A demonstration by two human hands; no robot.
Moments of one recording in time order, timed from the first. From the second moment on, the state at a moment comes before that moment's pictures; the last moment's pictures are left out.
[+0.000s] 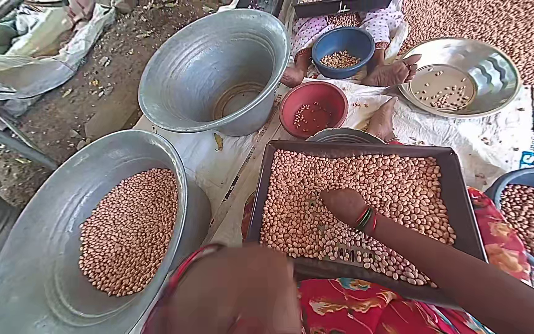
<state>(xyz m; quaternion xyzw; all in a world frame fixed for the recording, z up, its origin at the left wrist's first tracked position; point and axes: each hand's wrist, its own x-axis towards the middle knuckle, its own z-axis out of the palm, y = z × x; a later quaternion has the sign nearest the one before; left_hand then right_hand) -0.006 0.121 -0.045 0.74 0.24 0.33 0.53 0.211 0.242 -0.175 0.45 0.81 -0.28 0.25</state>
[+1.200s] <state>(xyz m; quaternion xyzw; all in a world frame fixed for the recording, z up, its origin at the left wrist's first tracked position) 0.053 0.179 -0.166 0.62 0.61 -0.08 0.49 0.228 0.232 -0.183 0.41 0.79 -0.43 0.17</state>
